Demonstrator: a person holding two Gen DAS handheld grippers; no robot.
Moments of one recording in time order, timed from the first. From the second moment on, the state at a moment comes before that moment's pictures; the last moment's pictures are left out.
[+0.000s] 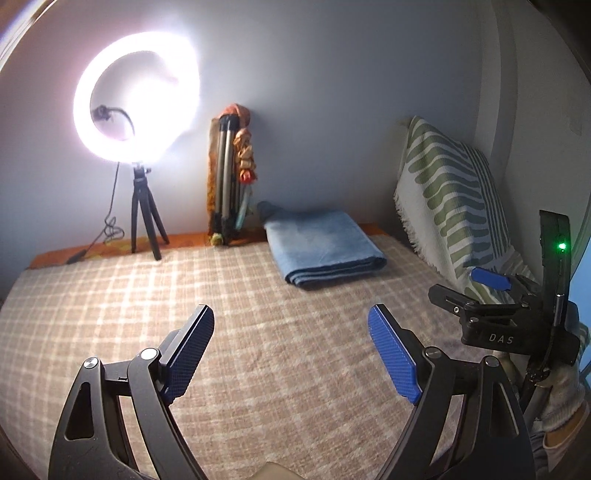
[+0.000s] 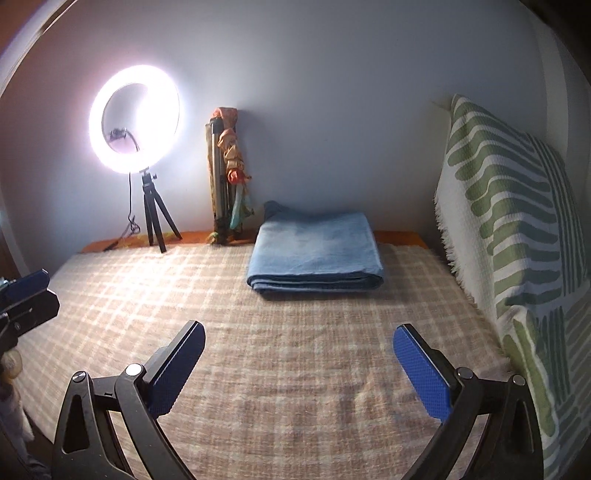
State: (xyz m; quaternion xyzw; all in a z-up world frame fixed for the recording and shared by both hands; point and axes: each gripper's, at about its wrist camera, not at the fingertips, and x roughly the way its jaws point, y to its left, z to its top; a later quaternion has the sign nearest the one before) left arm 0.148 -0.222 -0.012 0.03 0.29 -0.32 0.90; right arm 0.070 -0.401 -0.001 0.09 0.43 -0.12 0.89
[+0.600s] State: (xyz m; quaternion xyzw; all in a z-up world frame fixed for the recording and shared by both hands) left arm 0.146 -0.228 -0.032 0.05 0.29 -0.31 0.90; right arm 0.071 -0.394 -0.019 0.06 0.42 -0.13 0.90
